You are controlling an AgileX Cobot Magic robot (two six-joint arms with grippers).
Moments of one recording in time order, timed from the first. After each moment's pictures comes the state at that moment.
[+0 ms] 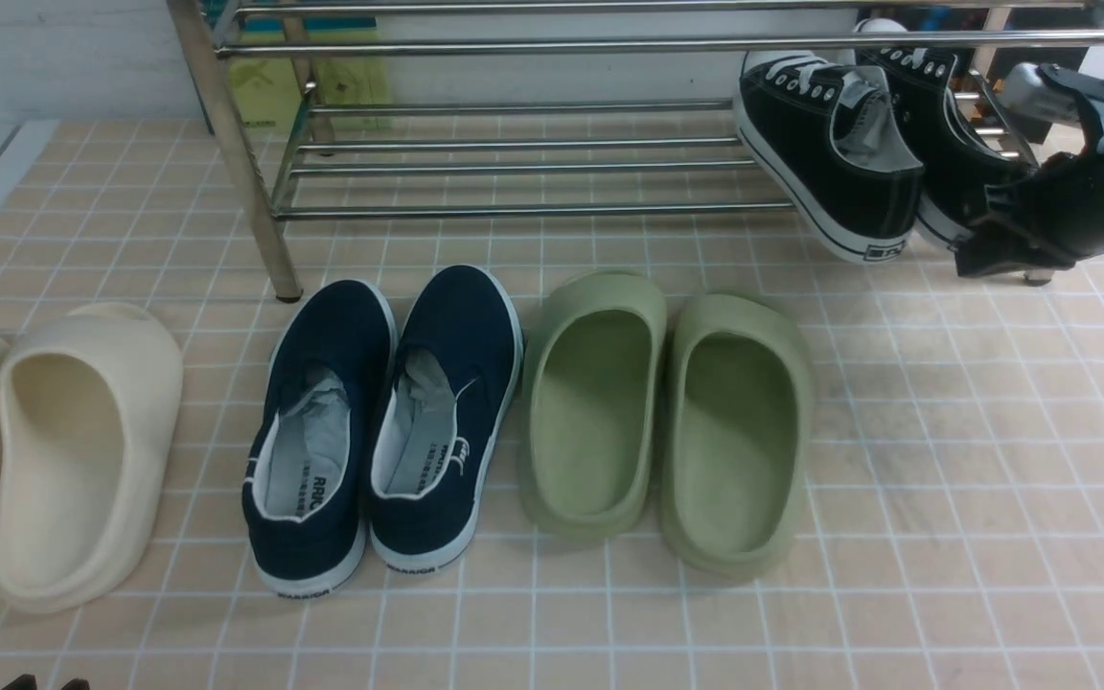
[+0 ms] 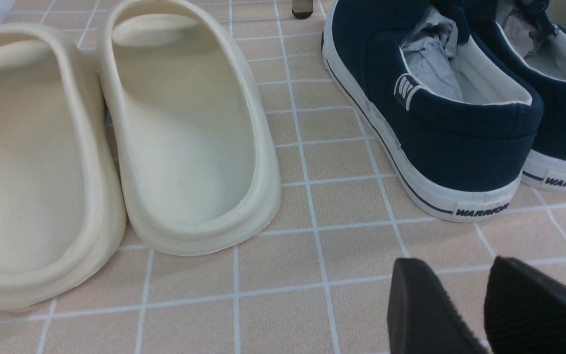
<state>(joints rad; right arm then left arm) -0.13 2.02 -1.58 0.65 0.76 -0.50 -0.11 -0.01 0.02 -0.03 0.38 0.06</state>
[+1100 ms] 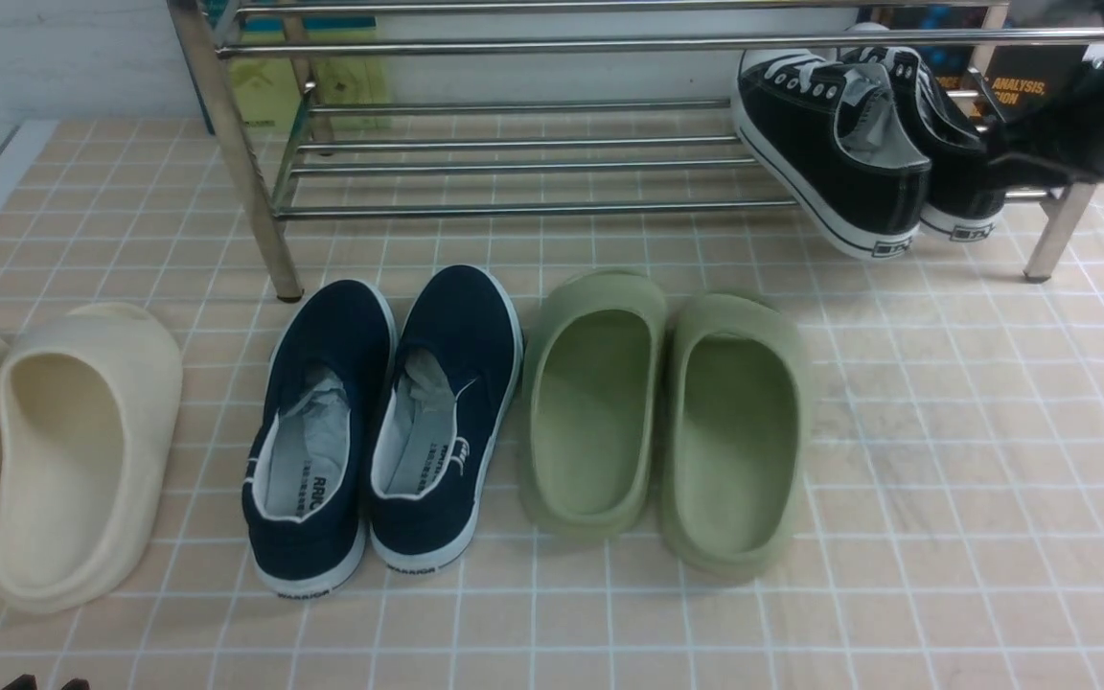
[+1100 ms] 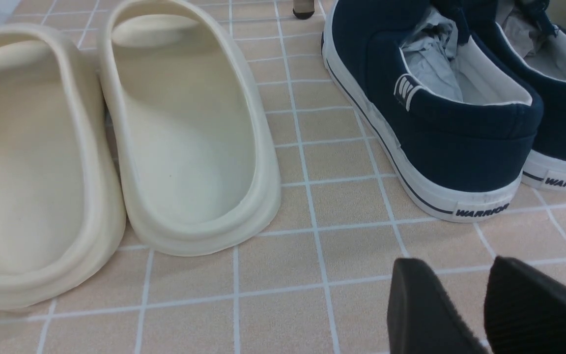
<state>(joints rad) -0.07 1.78 -1.58 0.49 0.75 -0.51 -0.11 -0.01 0.02 -0.03 0.38 0.06</state>
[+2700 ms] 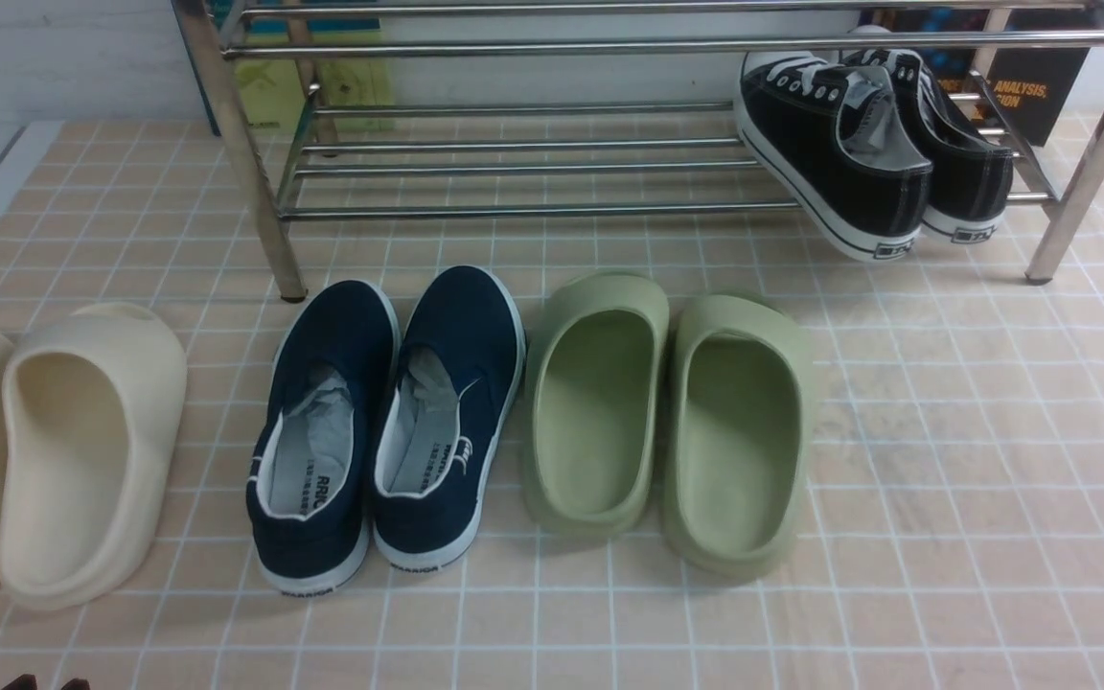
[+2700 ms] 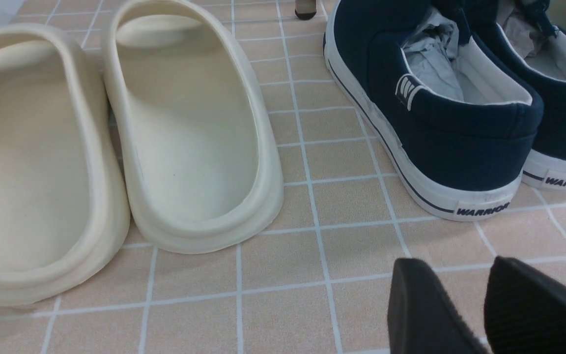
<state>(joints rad) -0.07 0.47 -0.12 -0.06 -0.37 -0.24 -0.11 -0.01 0.02 -0.03 0.38 0.06</state>
